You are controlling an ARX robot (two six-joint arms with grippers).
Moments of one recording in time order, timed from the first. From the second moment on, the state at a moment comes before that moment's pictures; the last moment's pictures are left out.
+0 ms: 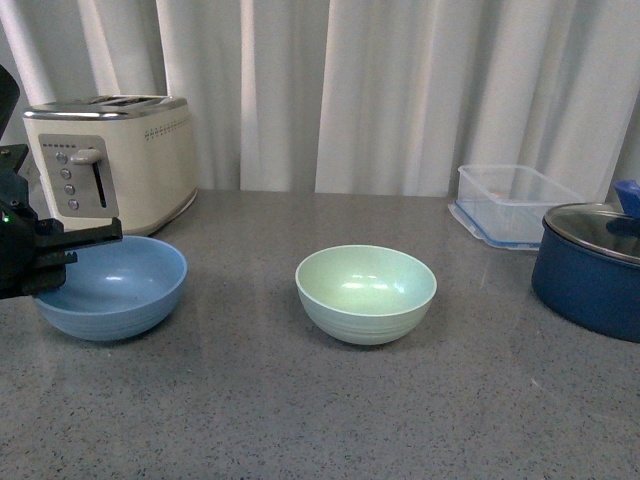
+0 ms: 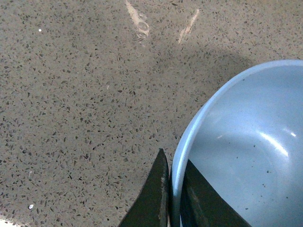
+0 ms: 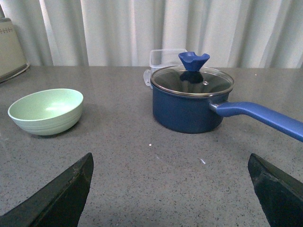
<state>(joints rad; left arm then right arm) 0.01 1.85 1.20 -0.07 -0.21 -0.28 0.00 0.00 0.01 0.00 0.00 0.00</state>
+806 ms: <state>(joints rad) -0.14 1.84 1.29 -0.14 -0.21 -0.38 0.00 0.00 0.01 0.00 0.00 0.00</state>
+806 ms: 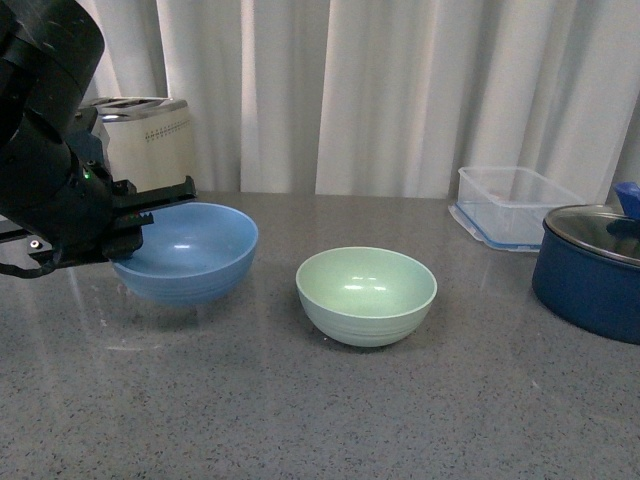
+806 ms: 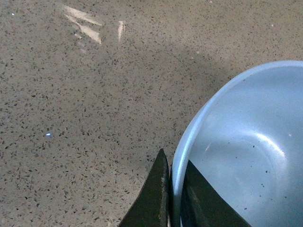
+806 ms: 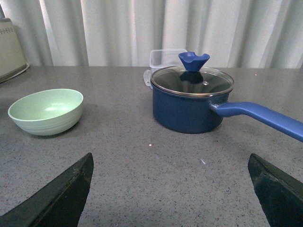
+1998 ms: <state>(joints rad) -0.19 1.96 1.33 -0.12 -0.22 -0.41 0.00 0.00 0.01 0.00 0.00 0.00</state>
